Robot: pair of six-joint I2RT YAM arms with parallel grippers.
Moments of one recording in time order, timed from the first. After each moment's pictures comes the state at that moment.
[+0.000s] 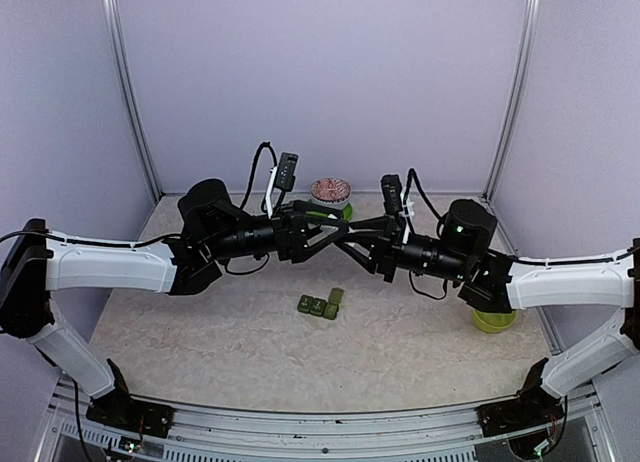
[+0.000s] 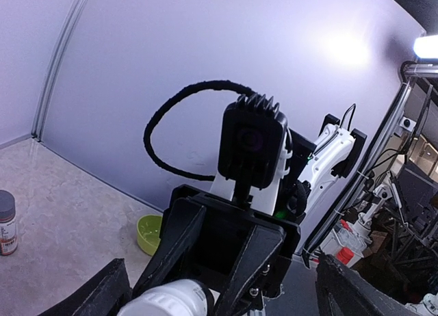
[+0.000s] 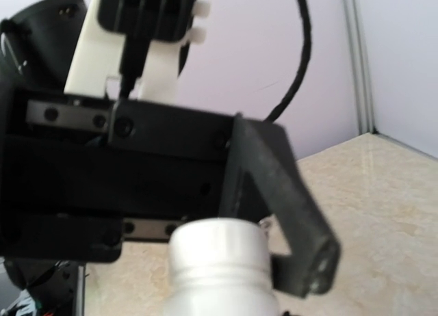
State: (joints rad) left arm -0.89 1.55 0.95 0.79 0.58 -0.56; right arm 0.88 1.35 0.75 0.67 -0.37 0.24
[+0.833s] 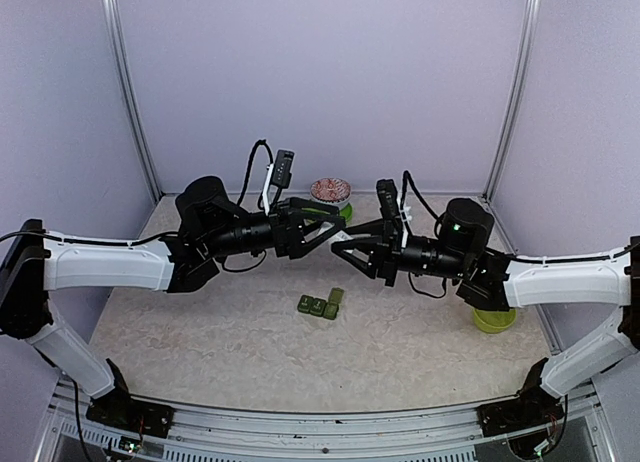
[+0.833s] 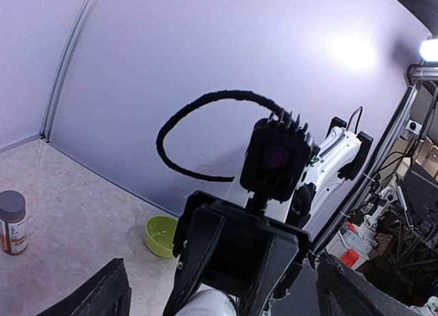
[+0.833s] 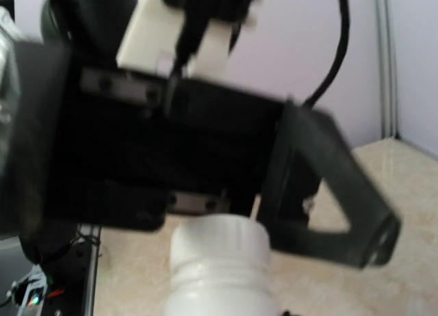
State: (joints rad) left arm -0.87 1.54 0.96 0.76 0.57 -0.55; right arm 0.87 1.35 0.76 0.66 -0.47 0.18
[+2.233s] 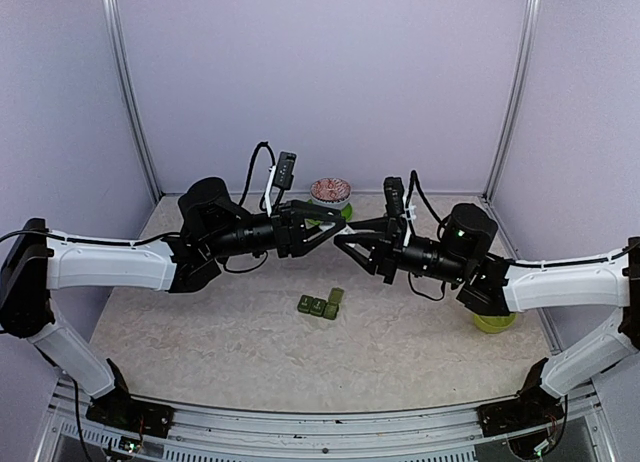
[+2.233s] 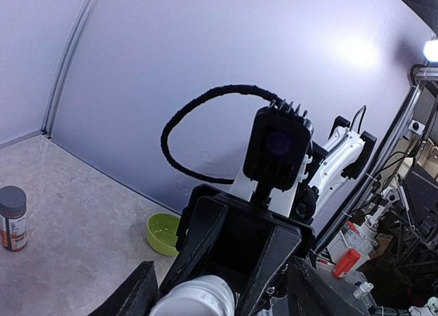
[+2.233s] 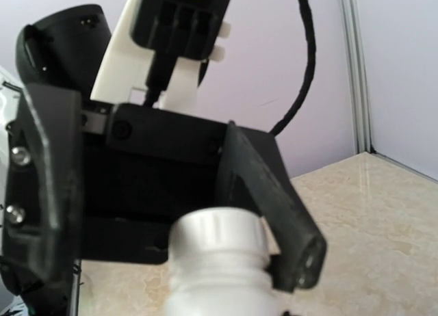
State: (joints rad) left arm -0.87 1.55 0.96 0.76 0.57 -0.55; right arm 0.87 1.36 0.73 0.75 -0.37 0.23
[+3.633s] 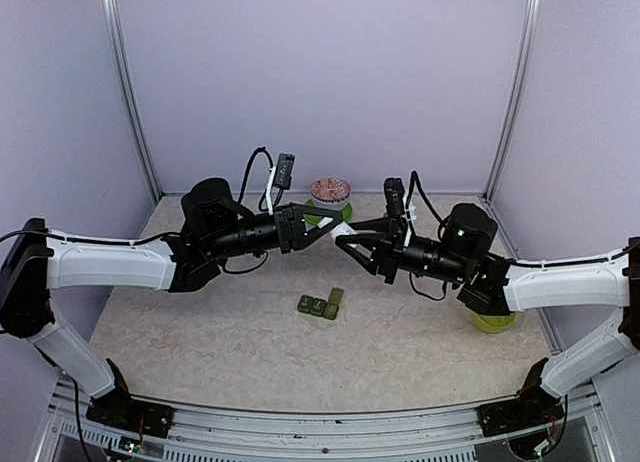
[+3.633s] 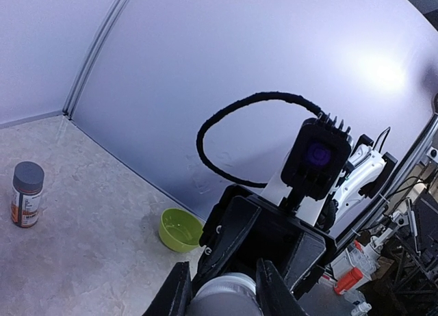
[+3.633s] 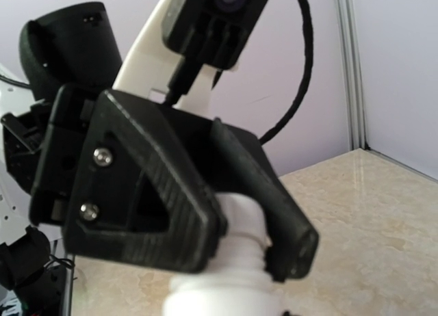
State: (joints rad) left arm -0.85 1.55 0.96 0.71 0.49 -0.61; right arm 0.87 1.36 0.72 0.74 -0.38 0.21
